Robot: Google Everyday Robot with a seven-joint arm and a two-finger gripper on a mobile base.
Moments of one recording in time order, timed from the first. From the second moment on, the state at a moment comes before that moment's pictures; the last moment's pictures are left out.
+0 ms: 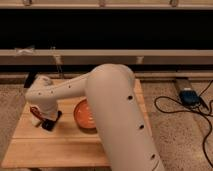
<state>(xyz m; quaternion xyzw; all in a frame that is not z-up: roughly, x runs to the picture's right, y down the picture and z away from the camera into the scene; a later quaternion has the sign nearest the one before) -0.301 0.171 0.803 0.00 -0.33 -0.94 0.12</state>
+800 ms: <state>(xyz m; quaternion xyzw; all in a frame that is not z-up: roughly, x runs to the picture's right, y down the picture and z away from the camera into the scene) -0.365 0.213 0.757 0.04 -0.36 -0.93 0.06</state>
